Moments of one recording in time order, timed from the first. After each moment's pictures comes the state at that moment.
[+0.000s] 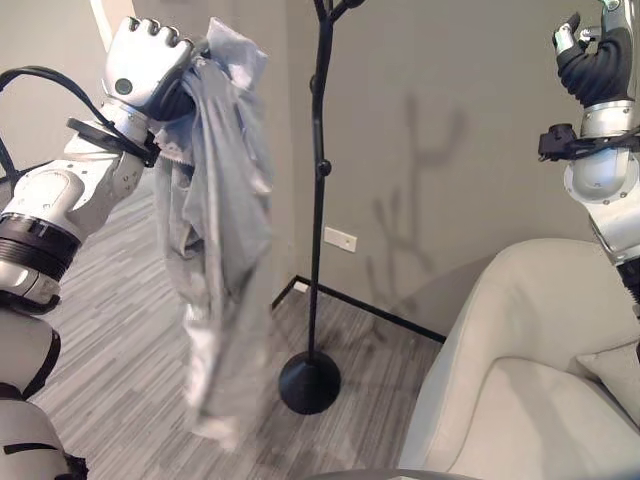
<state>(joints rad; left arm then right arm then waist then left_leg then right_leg) -1.16 1.11 -0.83 0.65 0.56 -0.18 0.60 -0.97 -0.89 0.42 0.41 0.06 -0.22 -0.53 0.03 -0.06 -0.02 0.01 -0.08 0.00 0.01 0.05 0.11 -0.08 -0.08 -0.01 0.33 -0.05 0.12</state>
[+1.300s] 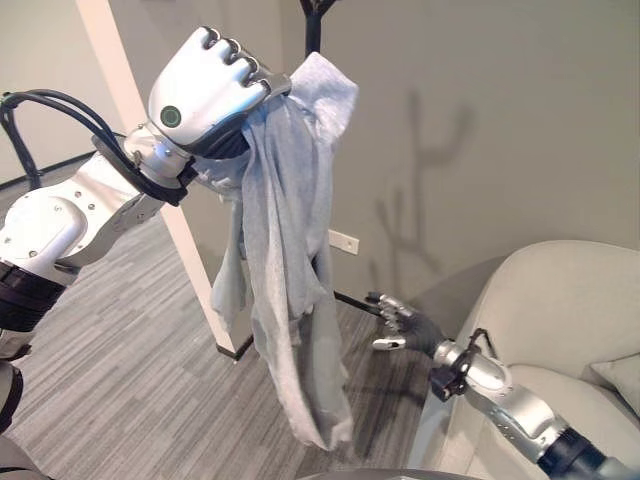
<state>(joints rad) -0.84 1.24 -0.50 -0.07 0.73 -0.23 0.54 -0.11 -0.55 0.63 0.11 0.49 -0.08 0.16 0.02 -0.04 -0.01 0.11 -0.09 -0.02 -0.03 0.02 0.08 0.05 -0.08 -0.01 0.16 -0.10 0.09</state>
